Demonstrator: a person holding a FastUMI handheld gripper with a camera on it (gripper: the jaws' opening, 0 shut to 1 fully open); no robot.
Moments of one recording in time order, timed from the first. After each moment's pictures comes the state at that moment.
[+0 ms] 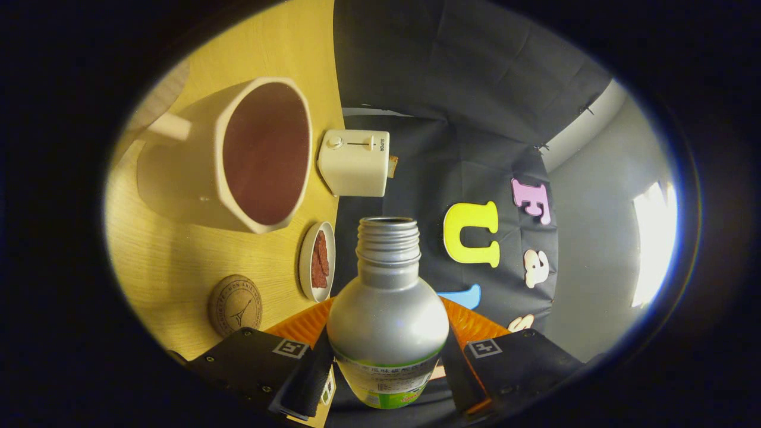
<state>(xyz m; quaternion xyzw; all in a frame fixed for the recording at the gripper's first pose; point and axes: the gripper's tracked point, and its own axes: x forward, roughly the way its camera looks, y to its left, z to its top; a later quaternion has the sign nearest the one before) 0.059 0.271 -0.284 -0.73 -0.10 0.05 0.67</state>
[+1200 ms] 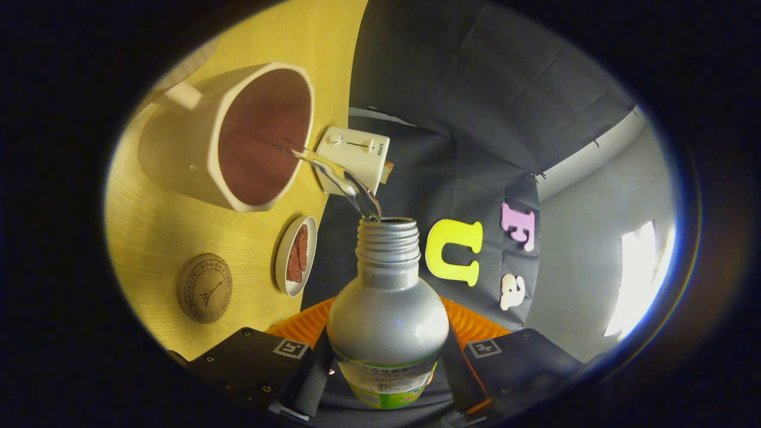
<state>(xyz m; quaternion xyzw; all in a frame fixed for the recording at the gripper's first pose) 0.060 0.277 -0.257 -0.77 -0.15 0.03 0.61</state>
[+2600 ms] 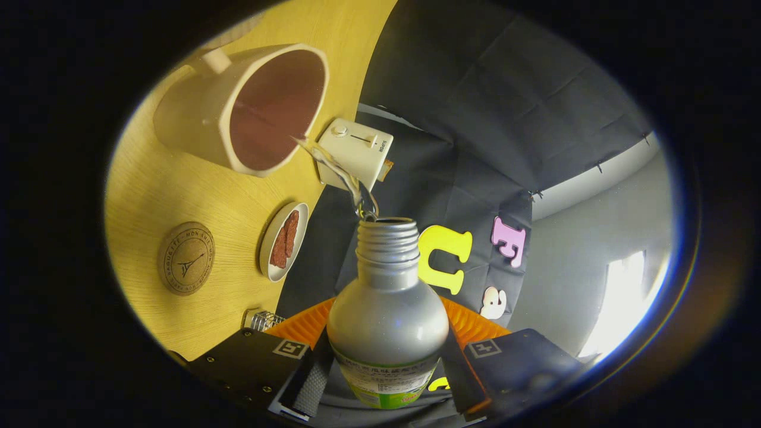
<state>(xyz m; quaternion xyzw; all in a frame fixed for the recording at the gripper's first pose) 0.061 0.271 -0.242 -0.81 -0.17 0.02 0.56</state>
